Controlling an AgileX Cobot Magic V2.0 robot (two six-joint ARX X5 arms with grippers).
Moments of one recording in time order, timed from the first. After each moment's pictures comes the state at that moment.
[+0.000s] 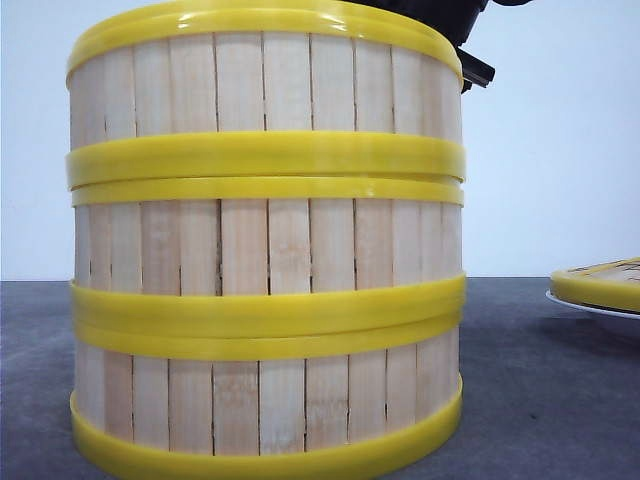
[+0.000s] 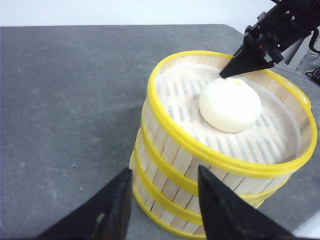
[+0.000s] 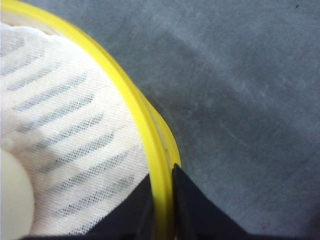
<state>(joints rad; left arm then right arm) -0.47 0.25 0.78 -0.86 0.13 -0.16 0.61 1.61 1.47 -0.87 -0.13 0.03</state>
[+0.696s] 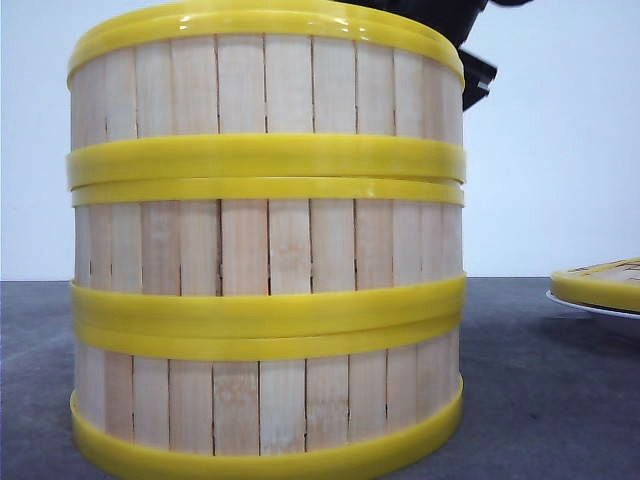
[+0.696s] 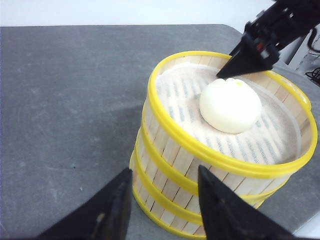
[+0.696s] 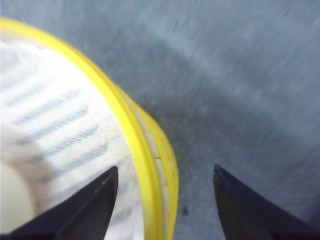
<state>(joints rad) -0.47 0.25 0.78 -0.86 0.13 -0.16 0.59 1.57 1.48 -0.85 -0.13 0.06</state>
